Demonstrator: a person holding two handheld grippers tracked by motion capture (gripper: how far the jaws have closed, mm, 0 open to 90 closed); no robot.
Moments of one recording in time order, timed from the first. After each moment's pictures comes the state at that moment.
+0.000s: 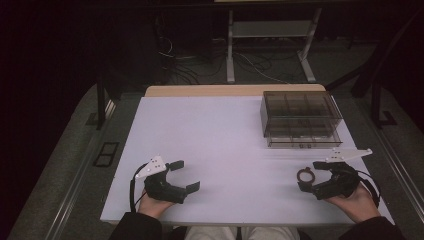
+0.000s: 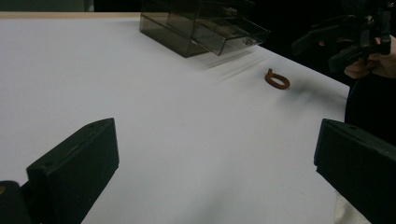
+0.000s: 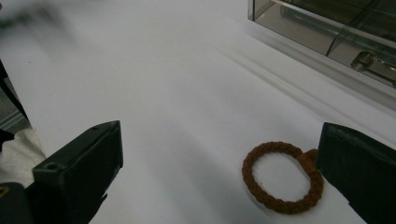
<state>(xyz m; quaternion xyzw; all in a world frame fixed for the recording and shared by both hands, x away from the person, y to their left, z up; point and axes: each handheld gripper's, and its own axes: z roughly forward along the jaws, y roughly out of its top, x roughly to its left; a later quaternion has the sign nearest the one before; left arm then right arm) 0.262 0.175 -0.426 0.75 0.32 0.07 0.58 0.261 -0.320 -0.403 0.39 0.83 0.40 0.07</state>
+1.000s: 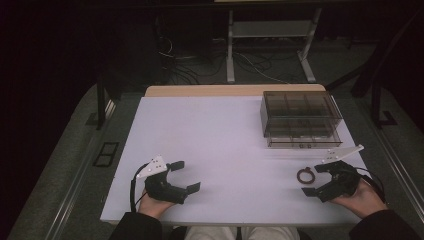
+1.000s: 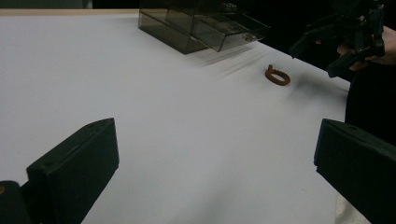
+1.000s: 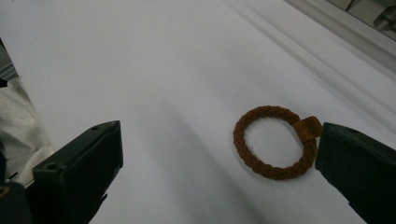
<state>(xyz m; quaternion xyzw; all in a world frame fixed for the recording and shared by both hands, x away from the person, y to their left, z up) 0.262 0.173 -0.427 0.75 0.31 0.07 0.57 0.271 -0.324 -0.408 0.36 0.87 0.33 0.04</state>
